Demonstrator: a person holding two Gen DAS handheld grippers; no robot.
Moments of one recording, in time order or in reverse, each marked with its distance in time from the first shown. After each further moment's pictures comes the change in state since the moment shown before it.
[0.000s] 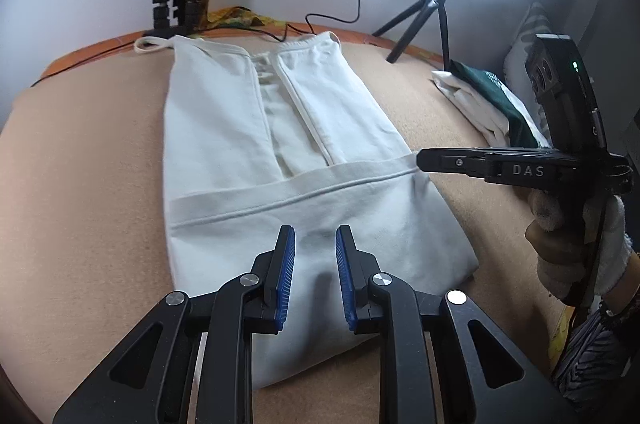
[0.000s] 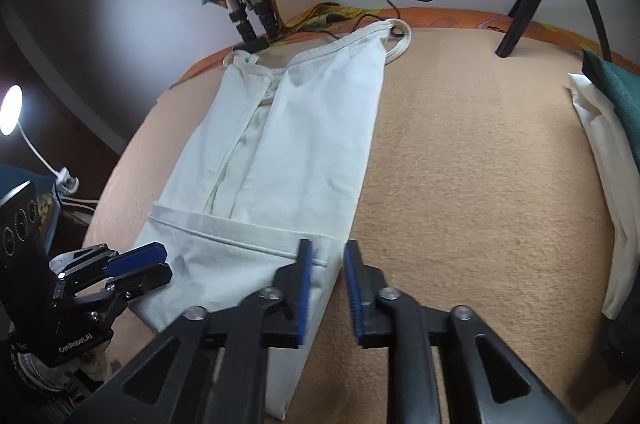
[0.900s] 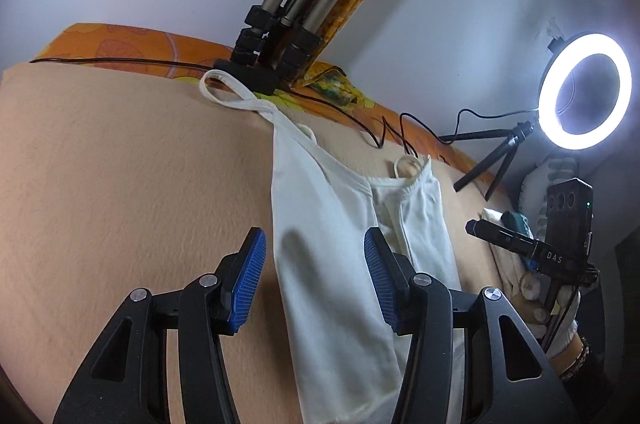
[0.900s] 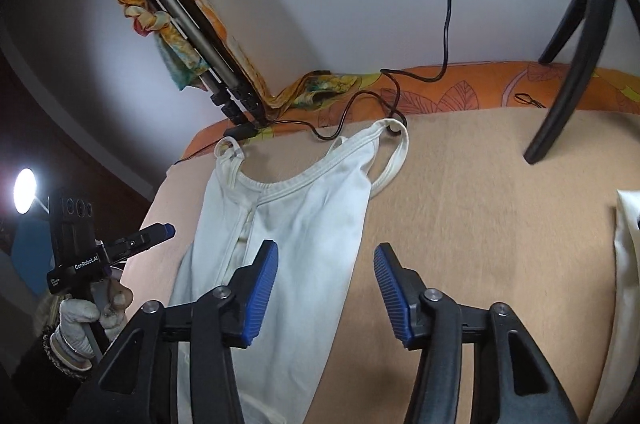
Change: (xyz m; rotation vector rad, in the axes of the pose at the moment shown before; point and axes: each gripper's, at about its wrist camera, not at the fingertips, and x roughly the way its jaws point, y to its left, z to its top) left arm 0.047 0.138 0.114 -0.320 -0.048 -0.107; right arm 0.038 -0.046 0.113 0.045 -0.068 0.134
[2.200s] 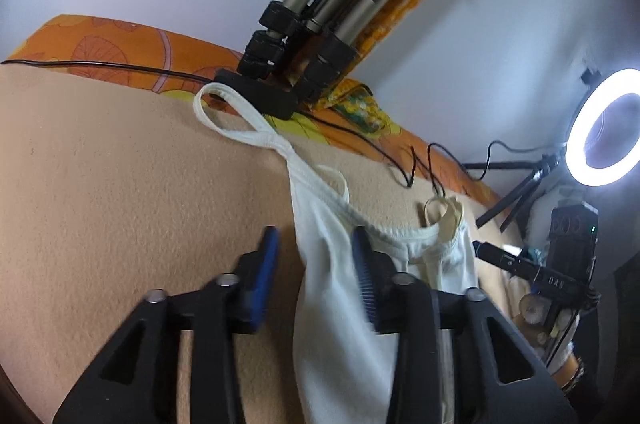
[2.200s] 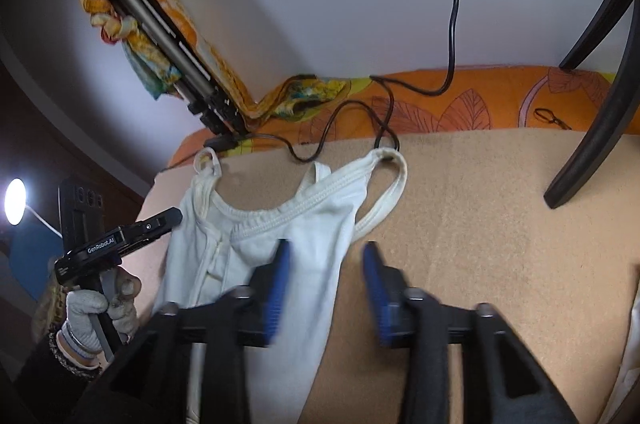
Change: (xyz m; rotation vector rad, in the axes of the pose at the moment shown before) left arm 0.039 0.023 0.032 -0.075 -0.036 -0.013; right arm 0.036 -0.029 0.026 0.003 -0.006 0.027
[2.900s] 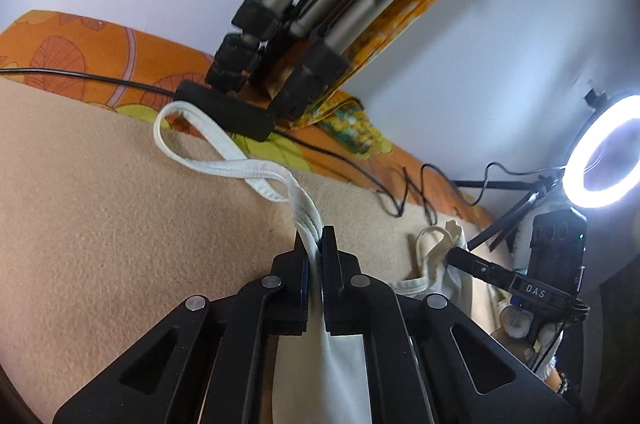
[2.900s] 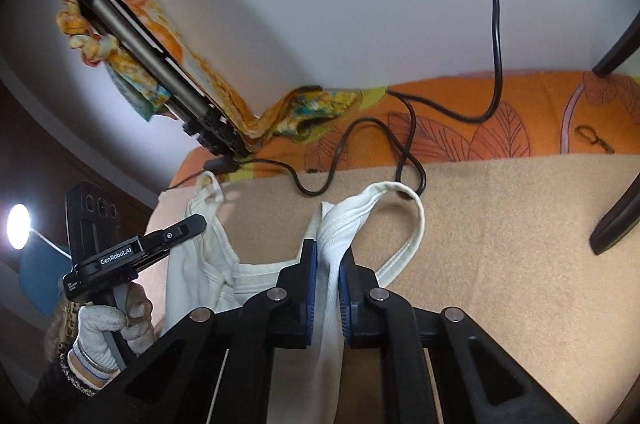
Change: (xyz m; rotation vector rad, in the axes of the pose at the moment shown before) left arm 0.021 -0.006 0.017 -0.026 -0.021 -0.054; right arm 0.032 0.000 0.024 0.028 -0.008 0.044
